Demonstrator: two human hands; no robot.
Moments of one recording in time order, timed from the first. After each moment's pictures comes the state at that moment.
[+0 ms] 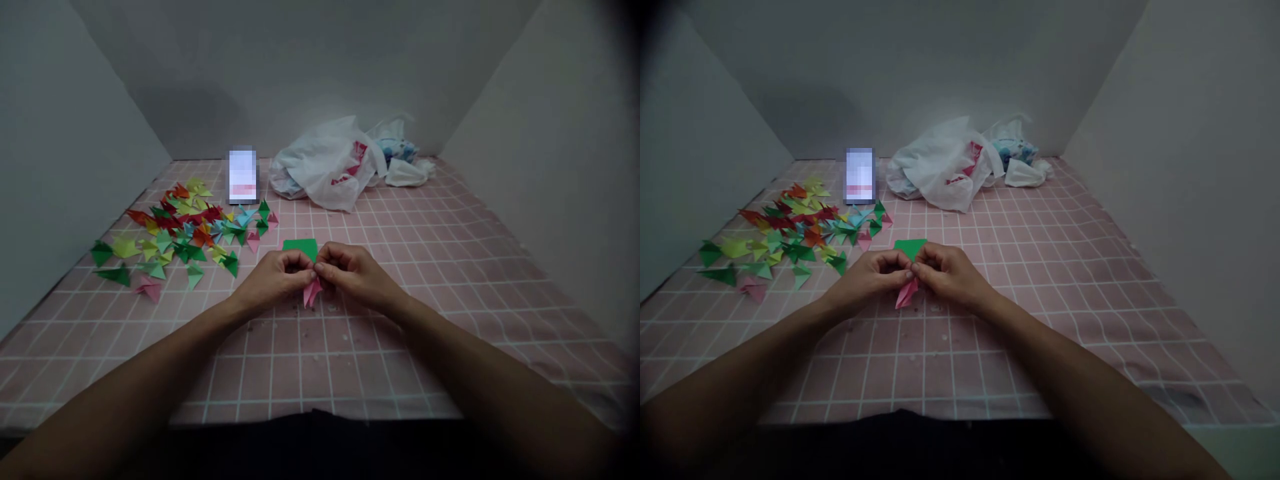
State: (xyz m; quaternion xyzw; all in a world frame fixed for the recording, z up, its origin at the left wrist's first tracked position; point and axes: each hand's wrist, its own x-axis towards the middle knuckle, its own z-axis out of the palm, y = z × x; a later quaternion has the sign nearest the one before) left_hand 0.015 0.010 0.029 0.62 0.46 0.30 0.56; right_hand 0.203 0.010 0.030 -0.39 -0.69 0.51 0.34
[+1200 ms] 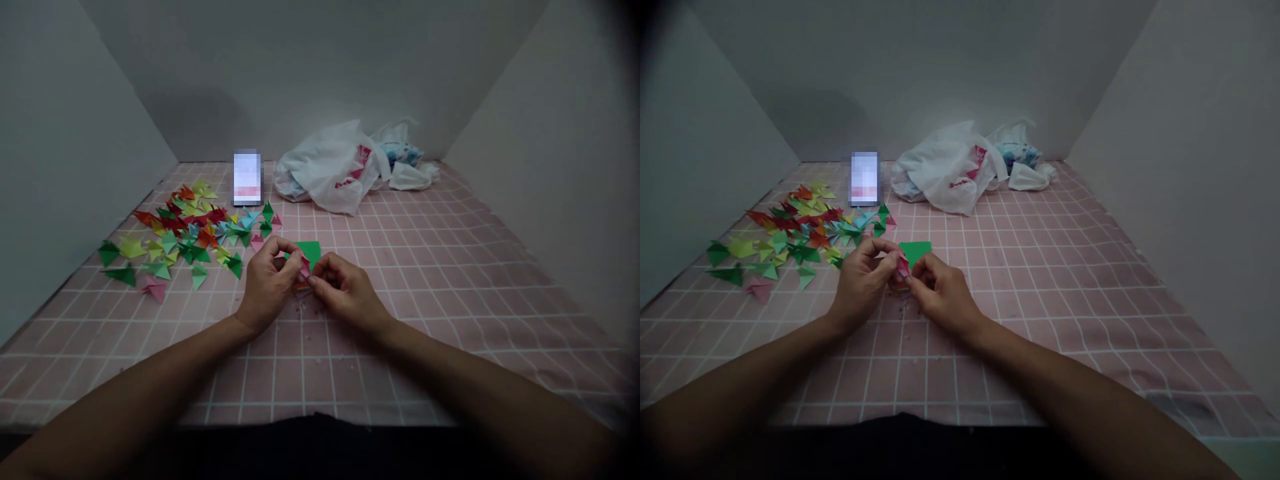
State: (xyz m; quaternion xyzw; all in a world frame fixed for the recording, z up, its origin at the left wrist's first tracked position) left_hand 0.025 -0.005 0.026 0.54 0.50 0.51 0.45; right_hand 0.181 -0.012 0.010 -0.43 -0.65 0.46 0.41
